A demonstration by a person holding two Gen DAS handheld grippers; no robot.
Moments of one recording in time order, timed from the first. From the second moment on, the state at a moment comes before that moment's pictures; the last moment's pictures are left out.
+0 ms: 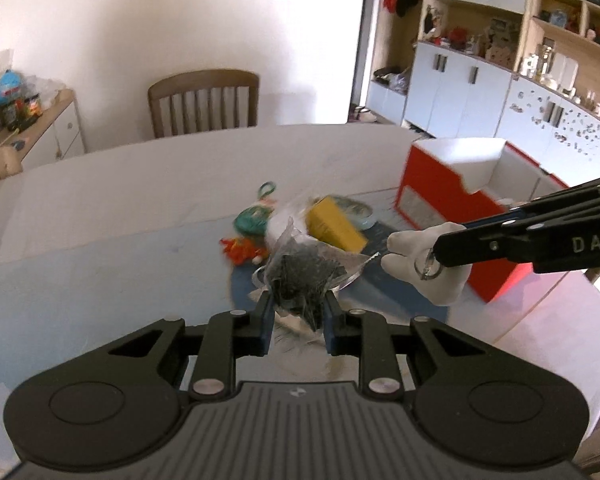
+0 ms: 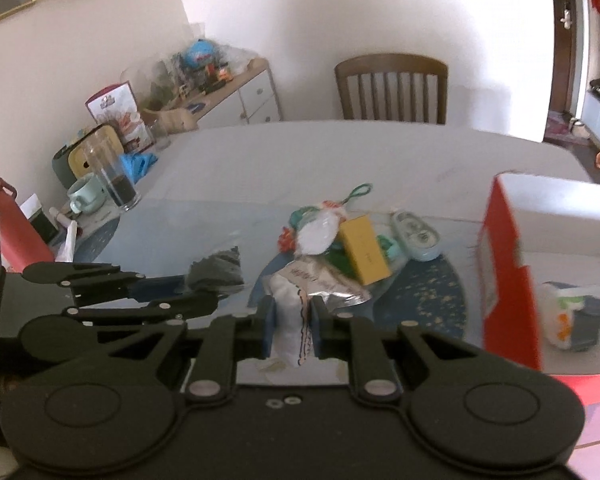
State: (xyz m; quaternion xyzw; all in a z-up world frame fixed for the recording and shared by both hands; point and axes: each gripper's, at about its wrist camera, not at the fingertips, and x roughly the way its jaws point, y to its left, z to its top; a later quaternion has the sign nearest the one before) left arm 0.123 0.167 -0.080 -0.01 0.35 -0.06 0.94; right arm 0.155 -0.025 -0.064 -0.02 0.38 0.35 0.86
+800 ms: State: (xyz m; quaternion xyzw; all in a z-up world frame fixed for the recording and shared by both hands) left arm 0.164 0.016 -0.043 0.03 0.33 -0.15 0.93; right arm 0.190 -0.183 -0.045 0.03 0.35 0.26 0.90
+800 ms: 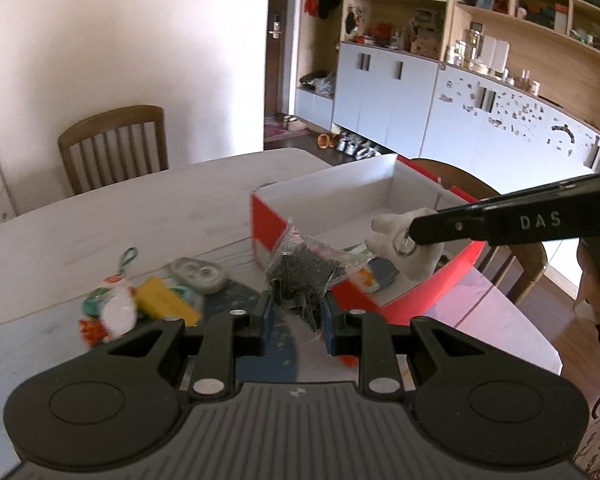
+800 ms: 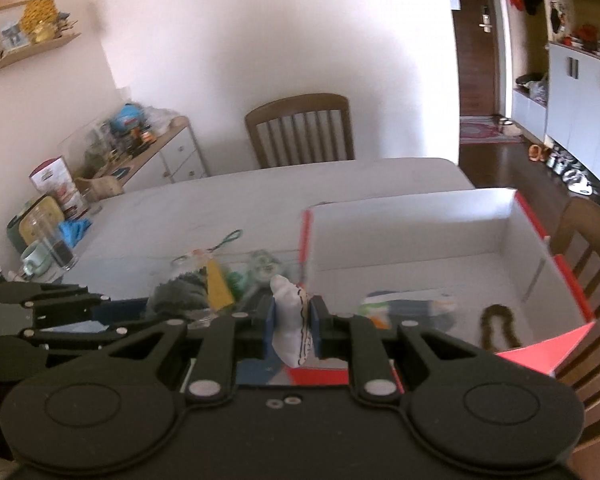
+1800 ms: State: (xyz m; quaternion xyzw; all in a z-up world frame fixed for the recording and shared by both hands) left arm 0.320 -0.116 -0.069 0.08 0.40 -0.14 0.90; right arm 0.288 -0.269 -0.107 -0.01 0.42 0.20 0.88
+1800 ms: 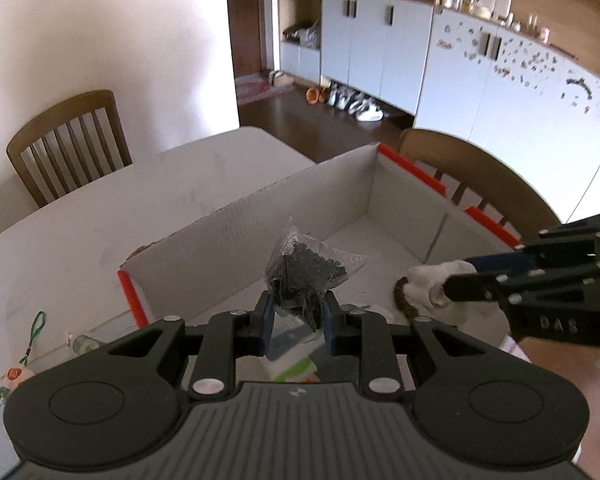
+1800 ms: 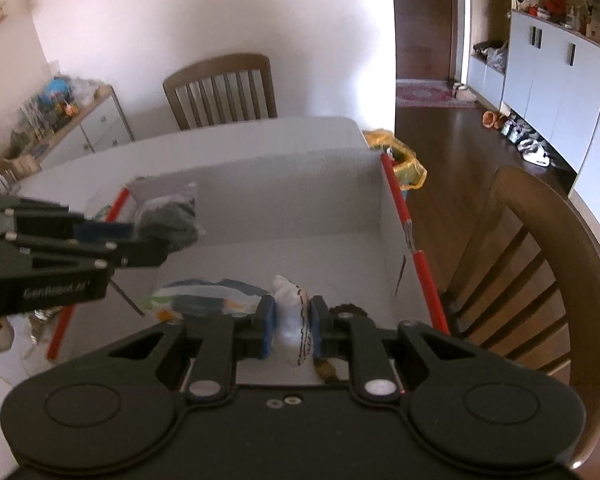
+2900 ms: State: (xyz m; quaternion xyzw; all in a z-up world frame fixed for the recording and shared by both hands) left arm 0.391 -0.125 -0.132 0.09 0.54 -0.10 0.83; right arm 0.324 -0.261 -0.149 -0.07 0.48 0.21 0.85
